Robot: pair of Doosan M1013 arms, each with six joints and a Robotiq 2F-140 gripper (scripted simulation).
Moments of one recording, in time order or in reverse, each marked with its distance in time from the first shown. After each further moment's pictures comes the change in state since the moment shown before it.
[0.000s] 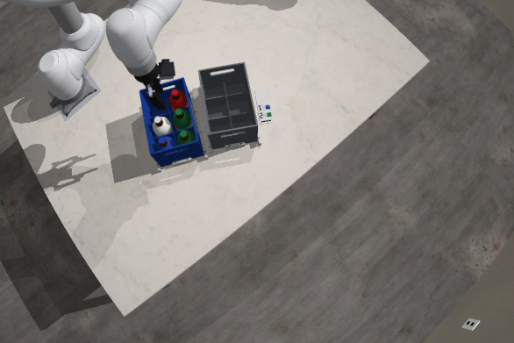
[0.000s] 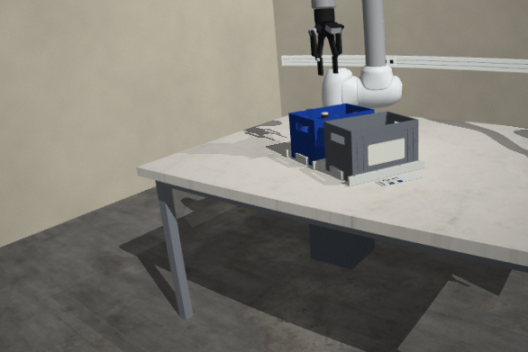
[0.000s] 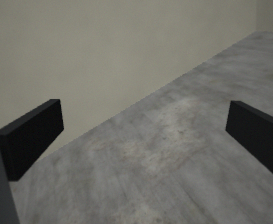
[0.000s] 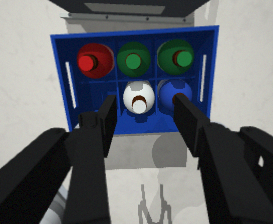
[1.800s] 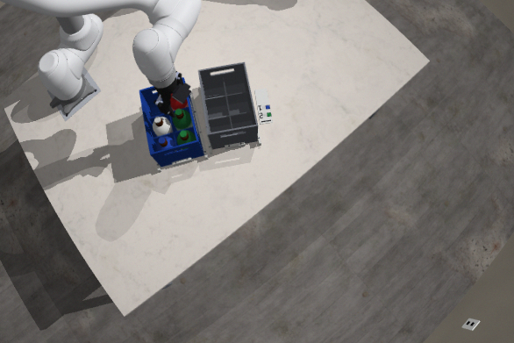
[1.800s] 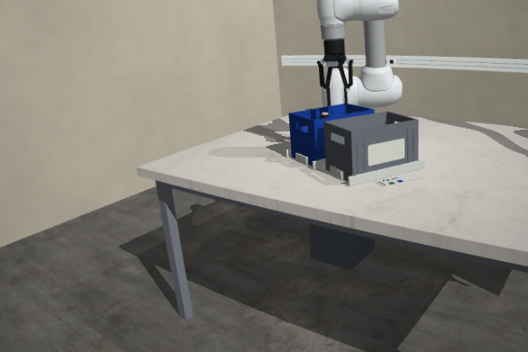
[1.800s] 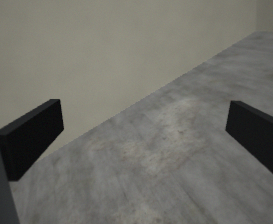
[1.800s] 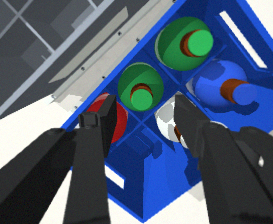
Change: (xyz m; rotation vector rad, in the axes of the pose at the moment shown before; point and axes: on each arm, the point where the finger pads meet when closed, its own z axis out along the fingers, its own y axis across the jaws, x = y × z) left arm 0.000 0.000 0.000 0.000 0.000 0.000; right arm 0.037 -0.011 0.116 -0.001 0.000 0.740
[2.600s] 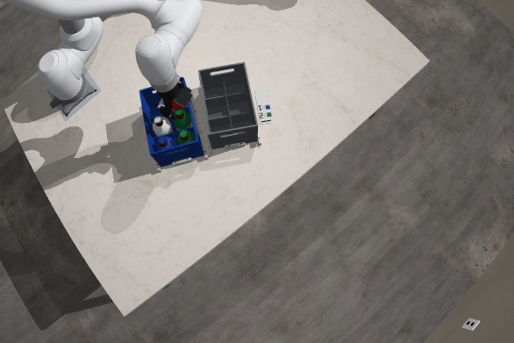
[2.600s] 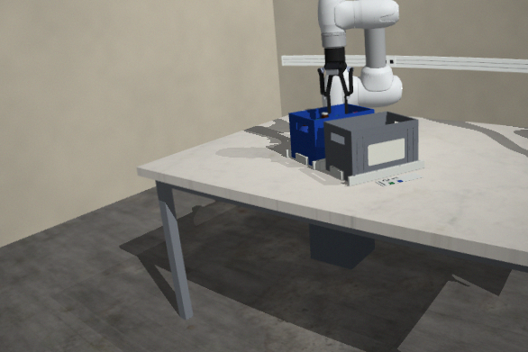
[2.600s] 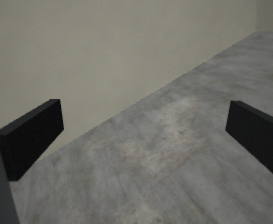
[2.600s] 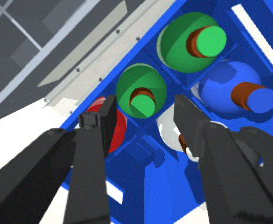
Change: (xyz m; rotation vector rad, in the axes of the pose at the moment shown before) left arm 0.000 0.000 0.000 0.000 0.000 0.000; right arm 0.000 0.000 0.029 0.000 0.000 0.000
